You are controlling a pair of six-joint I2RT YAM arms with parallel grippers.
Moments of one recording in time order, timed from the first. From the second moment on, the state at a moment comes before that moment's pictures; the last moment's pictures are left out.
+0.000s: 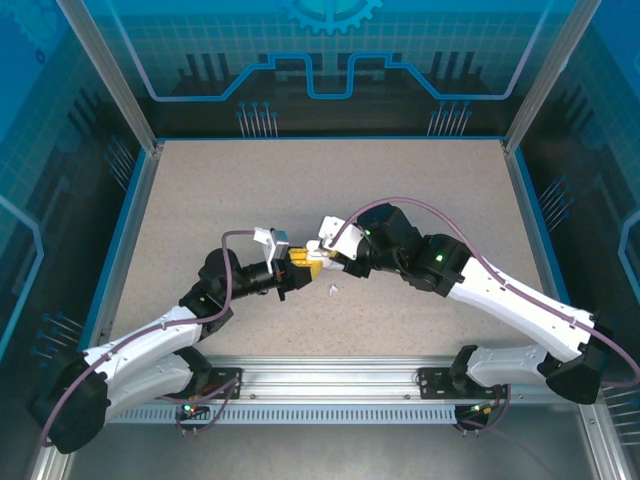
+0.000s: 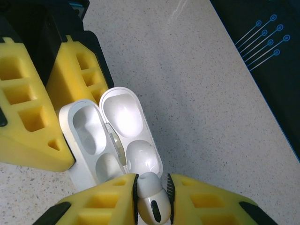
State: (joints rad) left arm -0.62 0.96 0.39 0.57 0.55 -0.35; right arm 0.93 1.21 1.22 -0.66 0.08 -0.43
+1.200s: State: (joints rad) left arm -0.62 0.96 0.40 0.56 0.55 -0.34; right arm 0.95 1.24 1.24 -0.68 0.06 -0.42
